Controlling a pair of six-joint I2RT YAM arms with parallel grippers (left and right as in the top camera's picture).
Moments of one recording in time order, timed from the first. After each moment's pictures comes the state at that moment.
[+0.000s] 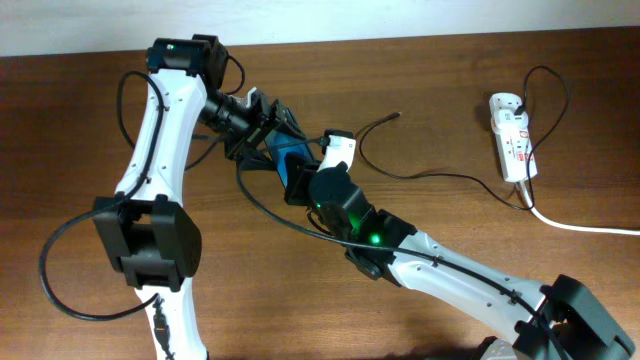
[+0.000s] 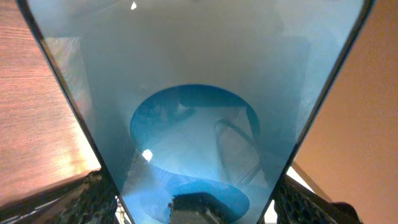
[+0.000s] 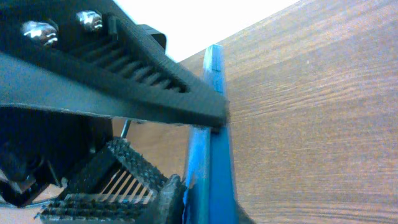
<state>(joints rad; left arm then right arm) -0.15 2.19 2.17 -1.68 0.82 -0.40 0.81 1.56 0.93 0.26 0.26 0.87</state>
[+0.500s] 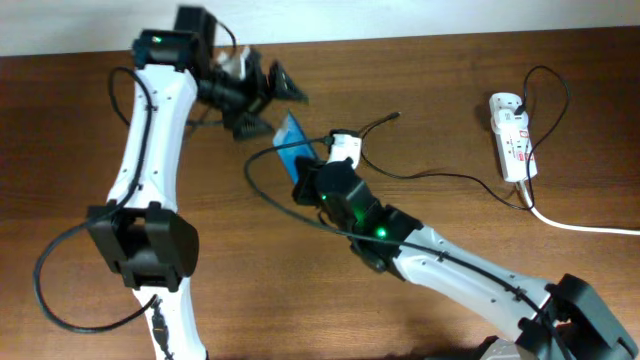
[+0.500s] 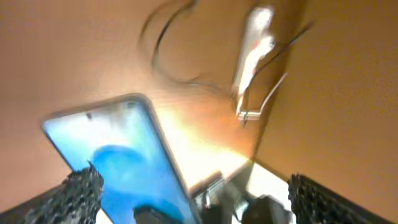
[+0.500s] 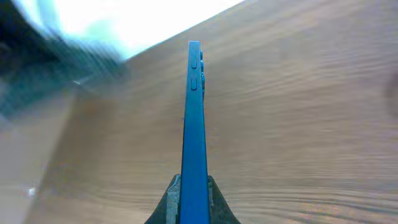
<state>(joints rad) -0.12 2.18 2.31 -1.38 0.83 -0.41 0.75 1.55 0.93 0.14 0.22 0.83</state>
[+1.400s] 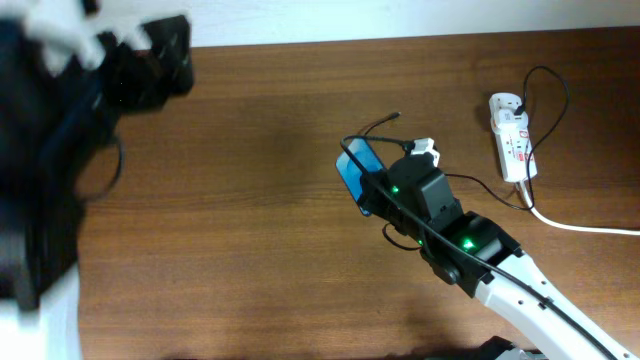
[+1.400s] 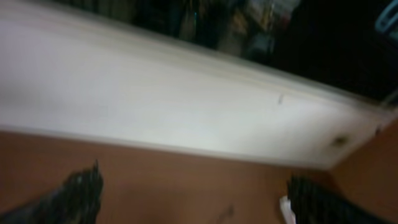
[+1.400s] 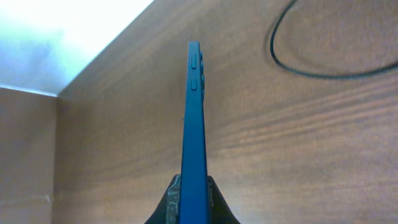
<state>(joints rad) -0.07 1.36 2.06 -0.95 0.16 -0.33 0.57 1.18 0.93 -0.44 0.05 1.00</state>
